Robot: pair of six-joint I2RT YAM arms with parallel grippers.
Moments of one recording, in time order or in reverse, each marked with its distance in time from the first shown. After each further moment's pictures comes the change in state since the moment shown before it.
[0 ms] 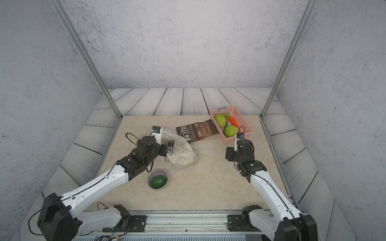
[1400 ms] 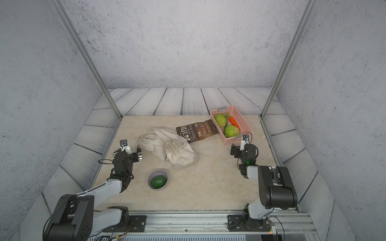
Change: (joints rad) left arm 0.541 0.135 -0.496 0.726 -0.005 0.289; right arm -0.196 0.501 -0.216 0.931 -0.111 -0.226
